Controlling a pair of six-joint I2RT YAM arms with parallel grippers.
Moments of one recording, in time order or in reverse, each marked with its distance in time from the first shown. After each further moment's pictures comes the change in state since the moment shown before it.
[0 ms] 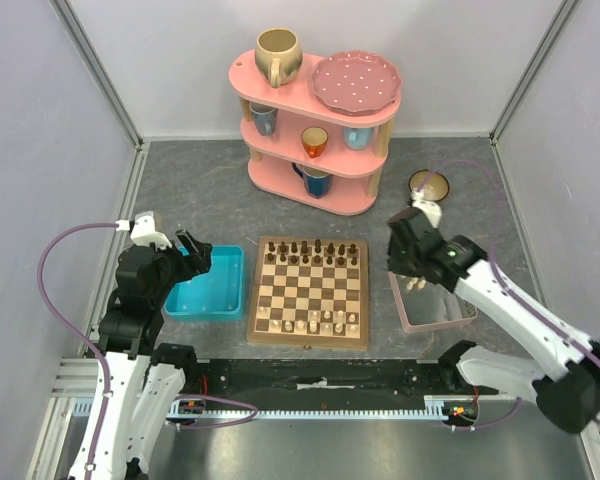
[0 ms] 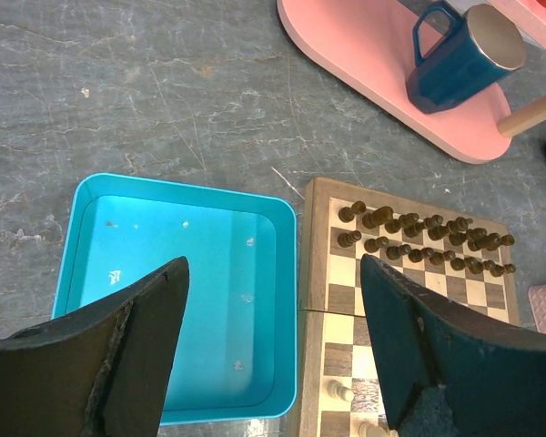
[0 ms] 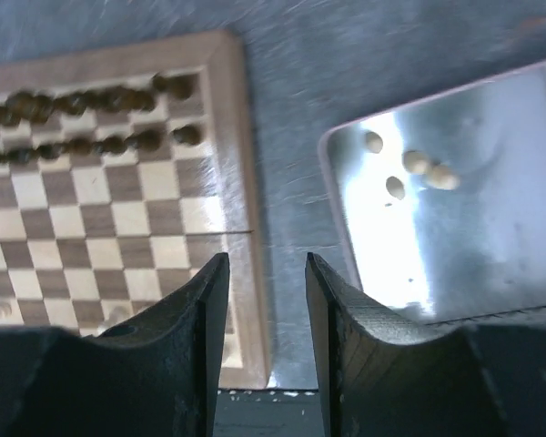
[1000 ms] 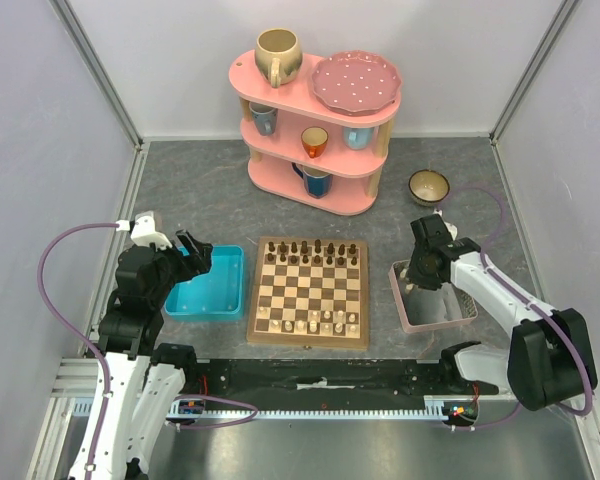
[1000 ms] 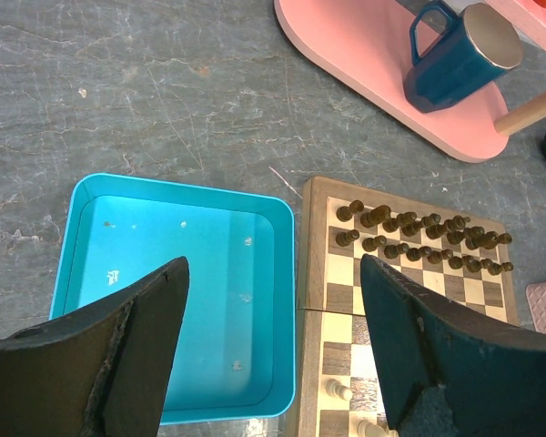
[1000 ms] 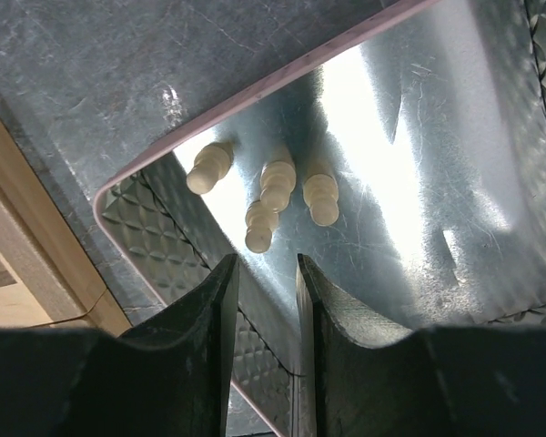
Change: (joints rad) left arm 0.000 -0.002 0.000 0.000 0.013 0.000; right arm -0.378 0.077 -0.255 0.133 -0.122 -0.117
